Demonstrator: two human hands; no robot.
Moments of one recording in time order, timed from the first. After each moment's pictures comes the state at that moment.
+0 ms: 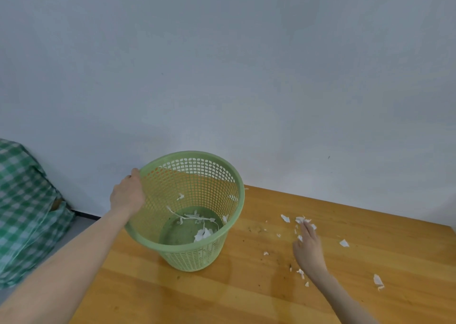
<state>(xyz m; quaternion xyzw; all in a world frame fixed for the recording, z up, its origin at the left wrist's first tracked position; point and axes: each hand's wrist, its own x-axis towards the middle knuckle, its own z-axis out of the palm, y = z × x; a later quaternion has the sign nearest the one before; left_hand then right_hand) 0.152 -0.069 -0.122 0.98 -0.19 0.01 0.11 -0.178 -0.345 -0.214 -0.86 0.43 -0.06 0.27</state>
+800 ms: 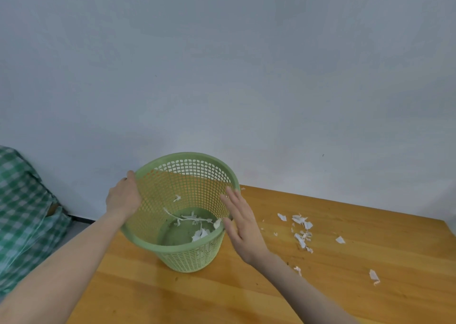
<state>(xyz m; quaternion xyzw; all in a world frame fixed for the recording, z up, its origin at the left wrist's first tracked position) 0.148 -0.069 -0.119 0.98 -0.18 0.01 0.12 -0.095 -0.250 -0.153 -0.91 0.09 -0.24 0.32</state>
